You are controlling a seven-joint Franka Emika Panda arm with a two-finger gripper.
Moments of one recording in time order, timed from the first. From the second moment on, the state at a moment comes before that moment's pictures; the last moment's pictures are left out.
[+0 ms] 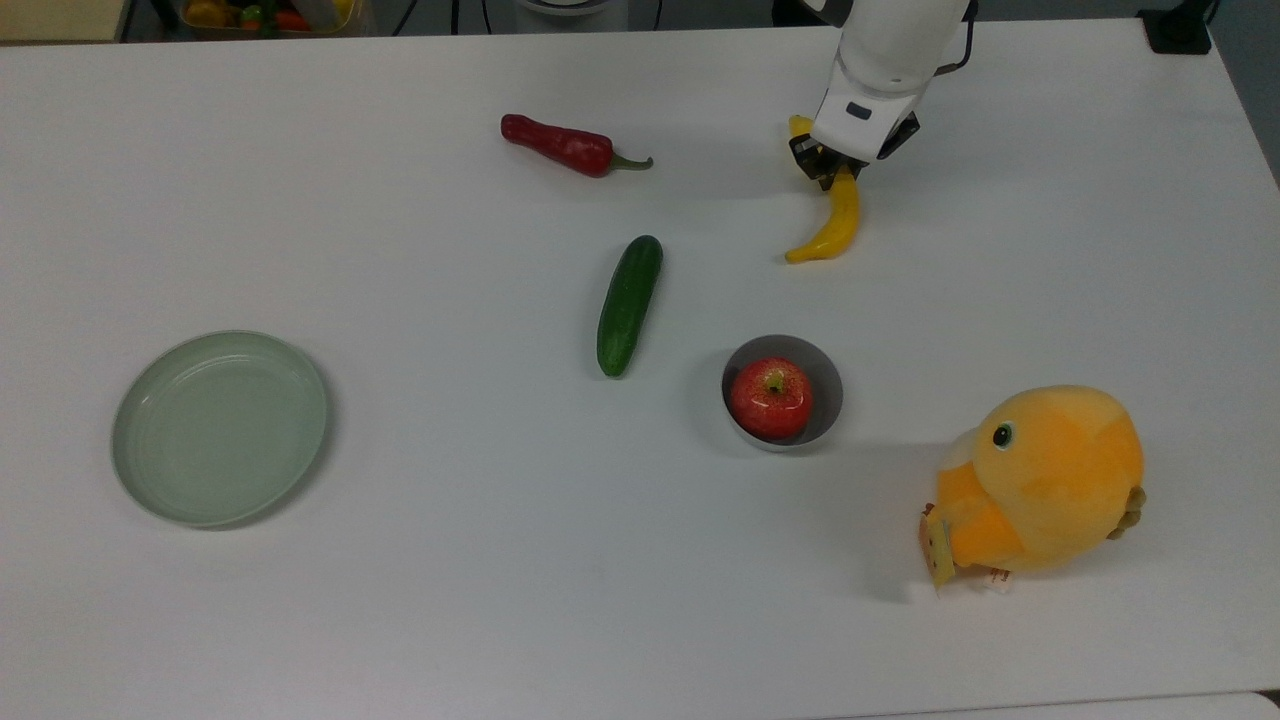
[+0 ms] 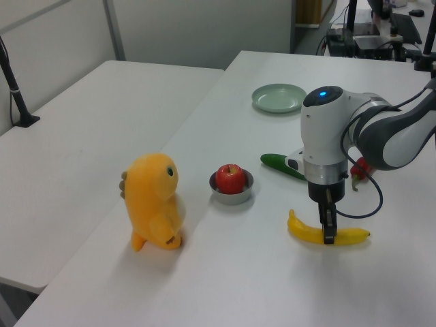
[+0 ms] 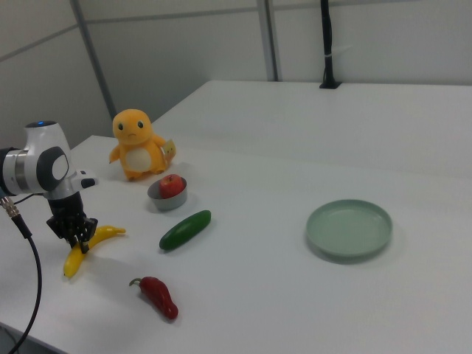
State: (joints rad) arm 0.54 0.27 0.11 -2.02 0.05 2.21 0.24
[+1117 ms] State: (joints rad) arm 0.39 0.16 -0.10 -1.72 0.07 1.99 0.24
